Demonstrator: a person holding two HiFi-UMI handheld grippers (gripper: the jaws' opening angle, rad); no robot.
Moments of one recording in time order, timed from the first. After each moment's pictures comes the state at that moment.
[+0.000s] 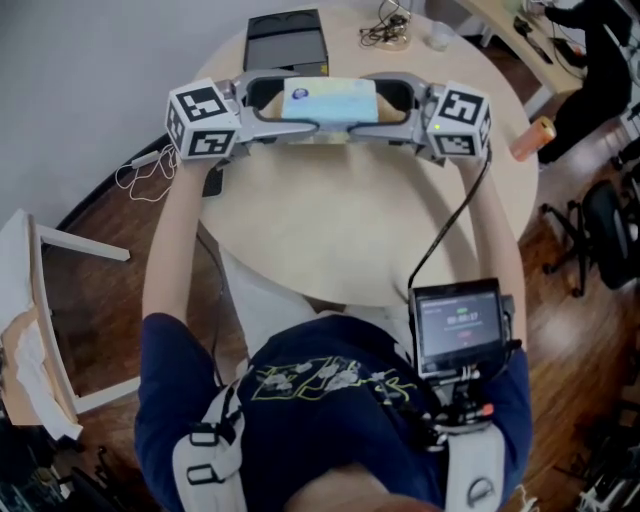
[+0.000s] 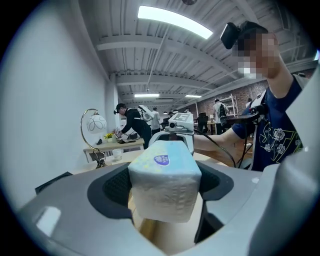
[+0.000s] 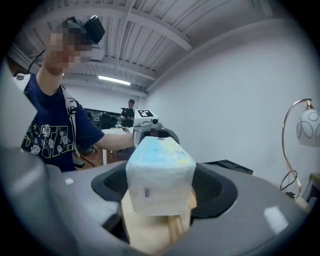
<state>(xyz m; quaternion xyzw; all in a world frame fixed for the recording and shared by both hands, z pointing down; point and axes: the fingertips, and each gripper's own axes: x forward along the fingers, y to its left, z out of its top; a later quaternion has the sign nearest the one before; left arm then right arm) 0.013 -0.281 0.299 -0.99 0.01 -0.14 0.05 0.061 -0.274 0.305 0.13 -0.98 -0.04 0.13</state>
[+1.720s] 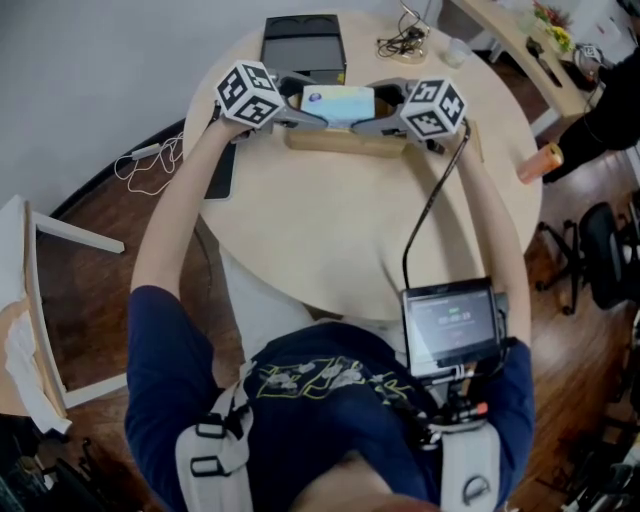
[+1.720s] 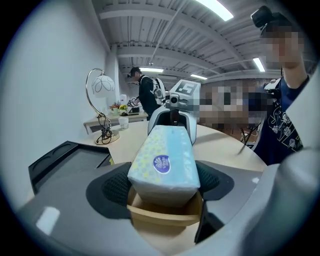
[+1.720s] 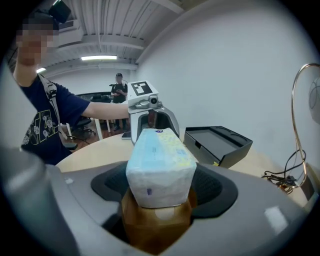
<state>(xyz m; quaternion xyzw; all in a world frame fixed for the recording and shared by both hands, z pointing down) 0.016 -0.378 0.398 -0.96 0.01 -0.28 0.00 0.063 -0.372 0.399 0.14 -0.95 0.02 0.30</state>
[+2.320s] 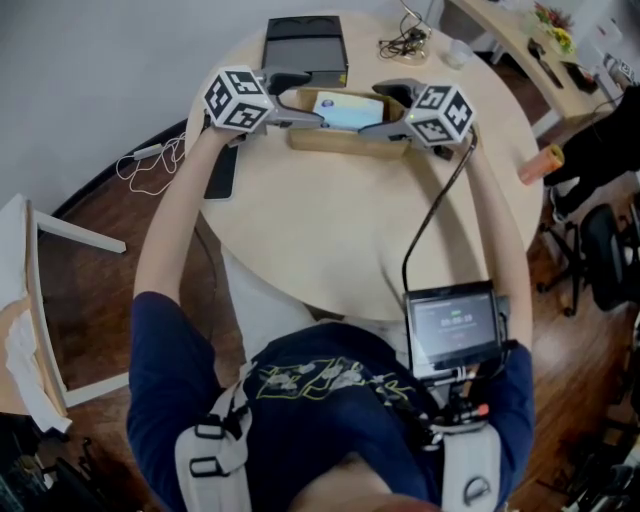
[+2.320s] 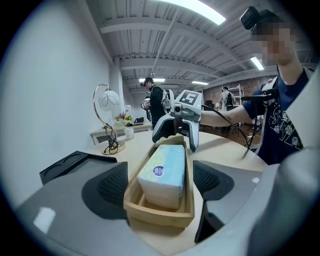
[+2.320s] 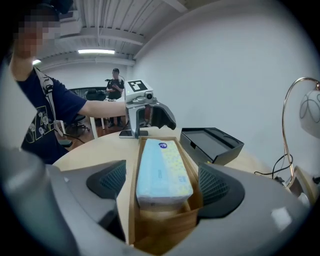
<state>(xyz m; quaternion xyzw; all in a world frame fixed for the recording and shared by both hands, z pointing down) 0.002 -0.375 0.373 -0.97 0.04 -0.23 0.03 0.073 -0.366 0.391 0.17 -0.93 -0.01 0.31</state>
